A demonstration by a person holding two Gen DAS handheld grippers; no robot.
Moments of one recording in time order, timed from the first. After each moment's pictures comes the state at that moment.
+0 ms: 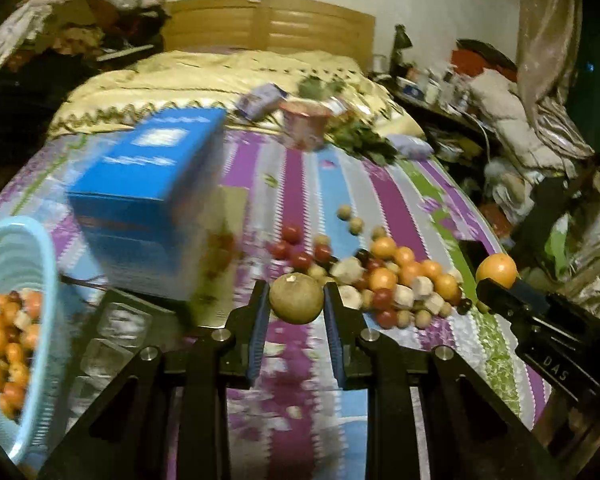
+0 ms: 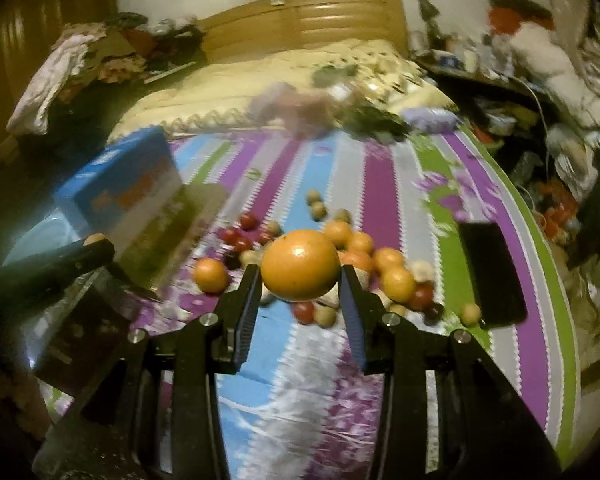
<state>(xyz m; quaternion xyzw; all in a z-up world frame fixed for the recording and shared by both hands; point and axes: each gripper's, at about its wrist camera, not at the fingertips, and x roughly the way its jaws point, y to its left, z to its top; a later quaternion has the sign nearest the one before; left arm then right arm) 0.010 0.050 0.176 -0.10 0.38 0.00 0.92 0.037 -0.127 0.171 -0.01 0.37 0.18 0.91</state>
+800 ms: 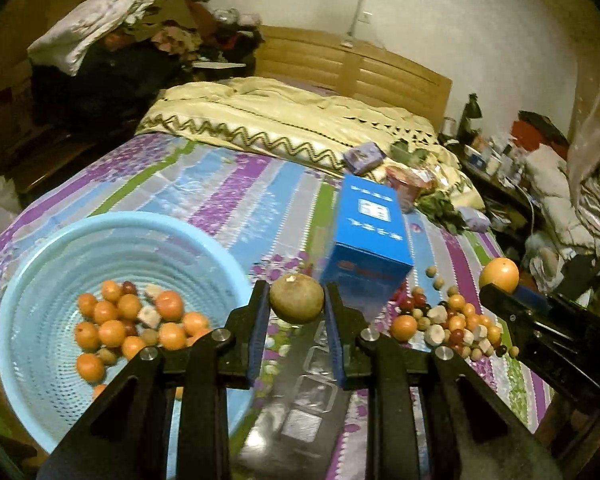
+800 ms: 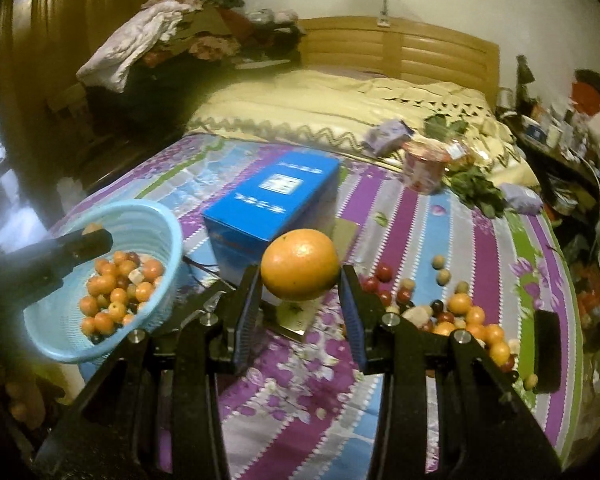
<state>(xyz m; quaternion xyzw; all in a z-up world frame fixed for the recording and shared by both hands) -0.086 0.214 0.229 -0.16 0.33 0.11 0.92 0.002 0.024 0.225 -0.09 0.34 0.29 0.89</state>
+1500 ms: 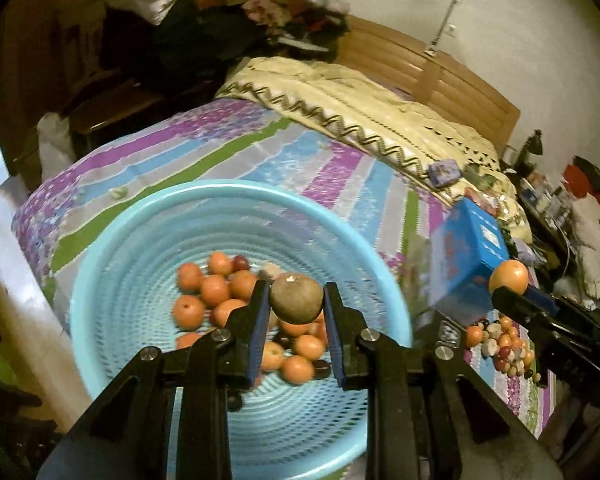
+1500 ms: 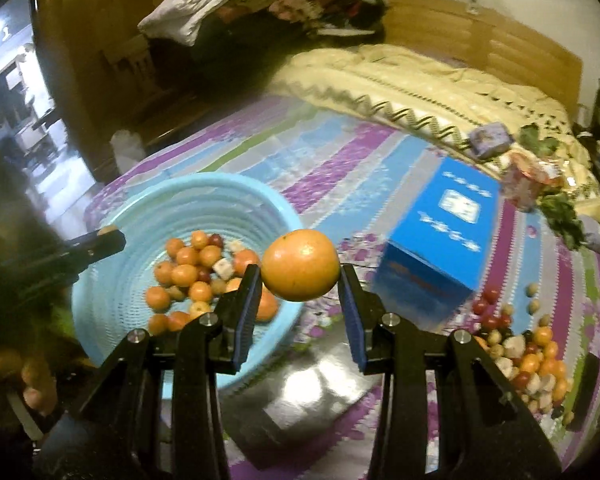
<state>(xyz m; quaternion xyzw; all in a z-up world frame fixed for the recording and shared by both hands) -0.153 0.346 0.207 -0.24 0.35 0.20 0.88 -0.022 0.156 0.220 -0.13 0.39 0.39 0.82</state>
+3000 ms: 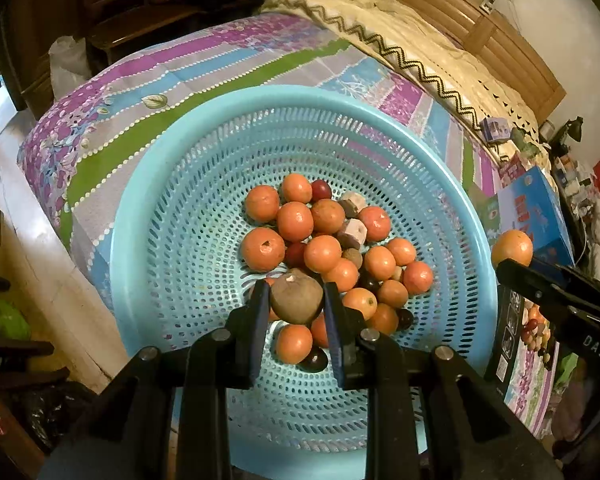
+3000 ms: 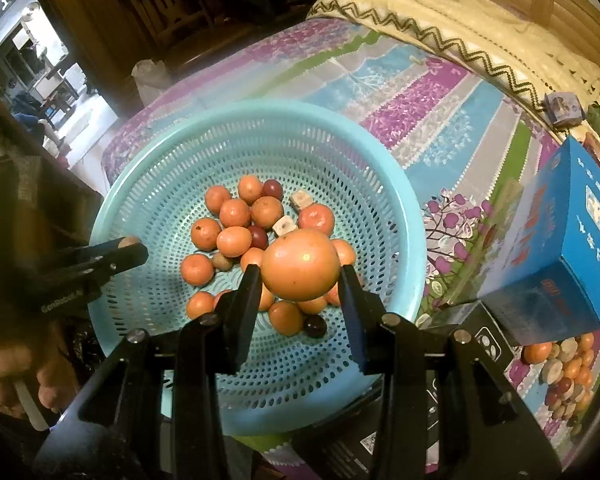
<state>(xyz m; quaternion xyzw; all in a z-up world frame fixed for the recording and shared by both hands) -0.170 0.420 0.137 -0.30 0.47 0.20 0.80 -0.026 0.247 0.179 -0.19 0.50 0.42 0.73</state>
